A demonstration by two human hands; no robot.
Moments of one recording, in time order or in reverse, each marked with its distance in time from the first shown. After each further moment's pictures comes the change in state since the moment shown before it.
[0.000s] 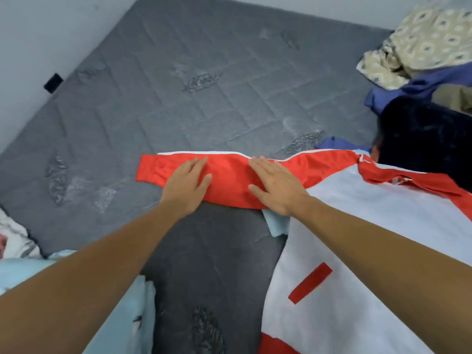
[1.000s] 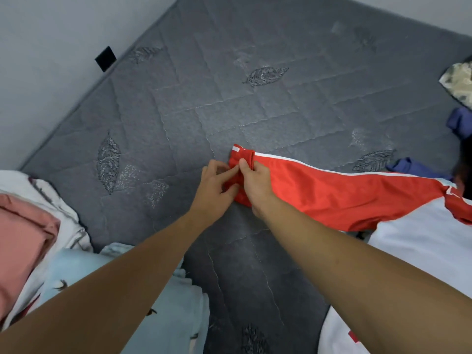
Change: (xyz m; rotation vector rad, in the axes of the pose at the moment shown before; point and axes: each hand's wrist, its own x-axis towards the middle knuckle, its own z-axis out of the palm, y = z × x) left_hand -0.004 -0.097 -0.001 -0.473 0.169 -0.009; right_hand 0.146 -0.185 0.069 1.454 0.251 0.609
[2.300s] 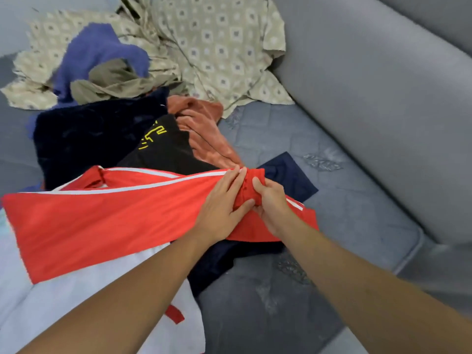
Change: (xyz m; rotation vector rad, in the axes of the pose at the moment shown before) left_hand -0.255 0.566 0.615 0.102 -0.859 0.831; right_hand -0.350 0.068 -0.851 0.677 0.714 -0.071
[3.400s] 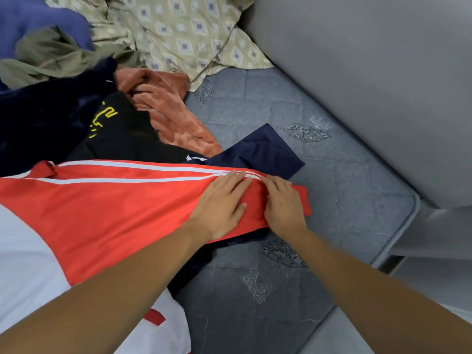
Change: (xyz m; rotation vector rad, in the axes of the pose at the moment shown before) left_hand 0.018 0.000 0.067 0.412 -0.303 0.191; right_hand 0.025 0.068 -0.131 -1.432 0.192 -0.478
